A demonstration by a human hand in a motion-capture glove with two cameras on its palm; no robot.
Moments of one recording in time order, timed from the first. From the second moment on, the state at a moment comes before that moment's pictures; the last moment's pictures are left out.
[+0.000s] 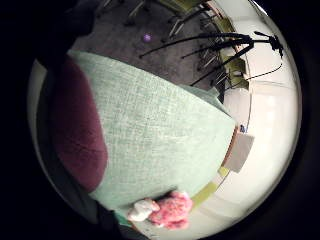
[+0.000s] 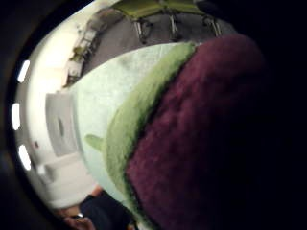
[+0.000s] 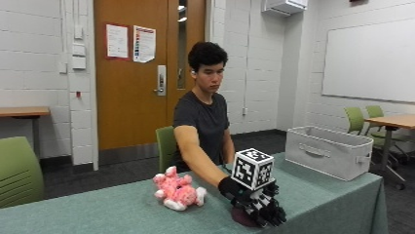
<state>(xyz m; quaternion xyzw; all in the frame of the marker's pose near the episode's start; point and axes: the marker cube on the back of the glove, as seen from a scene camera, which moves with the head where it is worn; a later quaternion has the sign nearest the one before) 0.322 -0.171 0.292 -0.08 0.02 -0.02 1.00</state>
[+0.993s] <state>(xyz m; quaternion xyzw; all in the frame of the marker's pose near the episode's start) 0.225 -0.156 0.117 0.00 0.05 0.07 1.00</state>
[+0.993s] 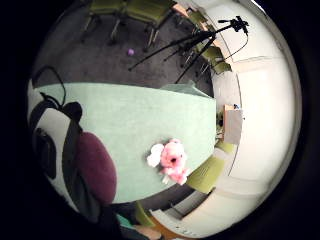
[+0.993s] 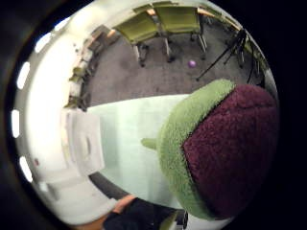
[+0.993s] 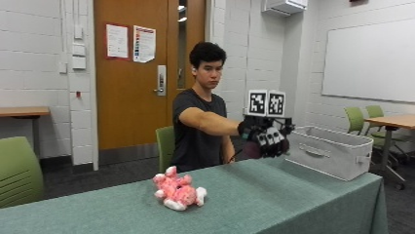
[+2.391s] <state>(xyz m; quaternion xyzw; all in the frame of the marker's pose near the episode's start) -0.230 -0.151 0.018 0.02 0.01 -0.18 0.98</state>
